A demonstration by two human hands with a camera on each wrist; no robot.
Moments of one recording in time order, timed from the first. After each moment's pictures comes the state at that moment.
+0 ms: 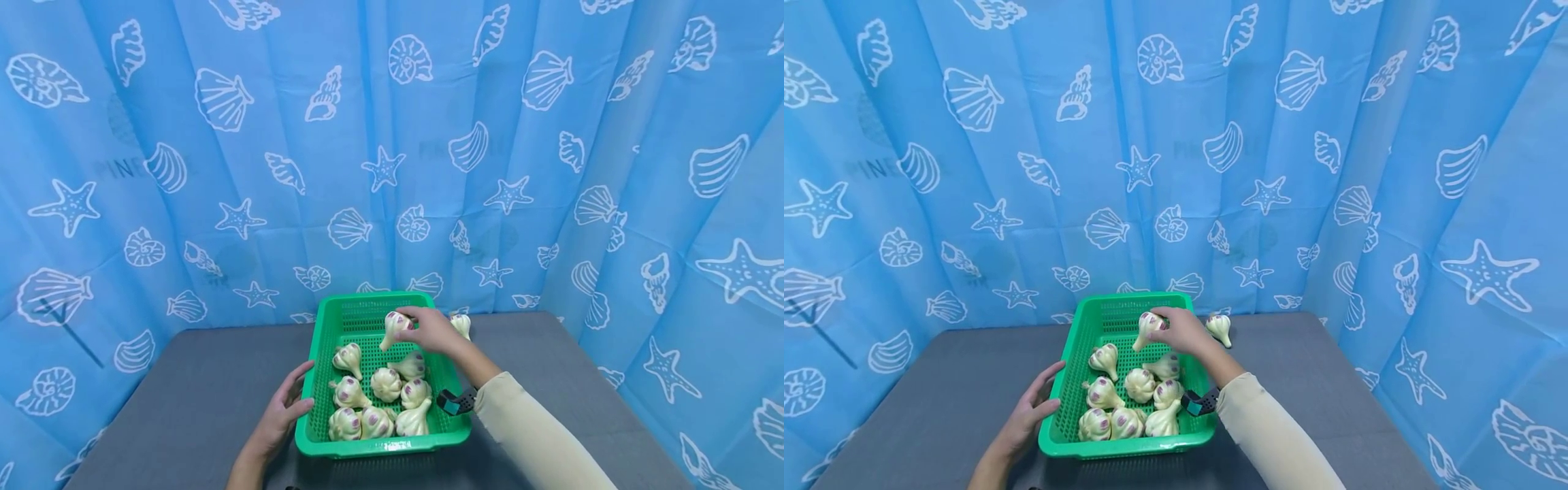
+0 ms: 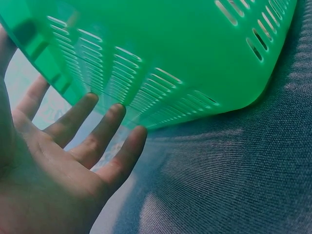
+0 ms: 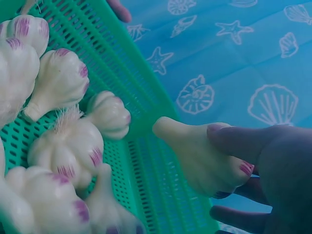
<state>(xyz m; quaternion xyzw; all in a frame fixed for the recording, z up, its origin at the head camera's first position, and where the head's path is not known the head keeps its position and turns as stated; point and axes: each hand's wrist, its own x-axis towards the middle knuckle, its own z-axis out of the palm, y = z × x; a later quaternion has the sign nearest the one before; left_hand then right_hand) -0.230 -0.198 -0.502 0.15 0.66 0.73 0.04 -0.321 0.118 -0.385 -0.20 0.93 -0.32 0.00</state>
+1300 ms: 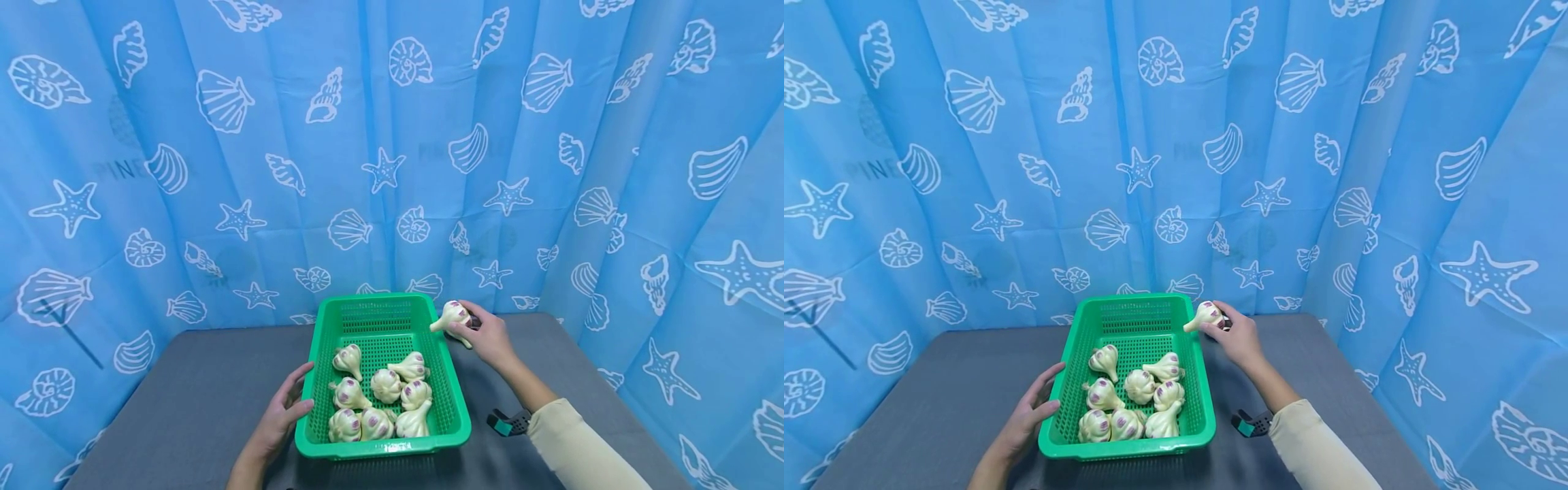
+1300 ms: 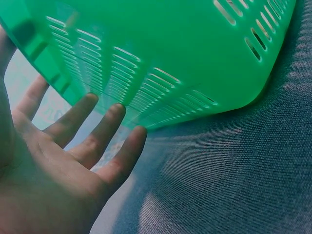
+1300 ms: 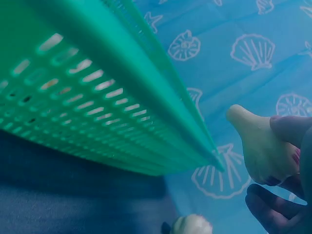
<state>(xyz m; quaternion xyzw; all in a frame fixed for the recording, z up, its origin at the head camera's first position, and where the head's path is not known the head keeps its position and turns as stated) -0.230 -0.196 -0.503 0.13 0.67 0.73 0.03 -0.305 0.201 -0.409 -0.09 0.89 -0.42 -0.17</state>
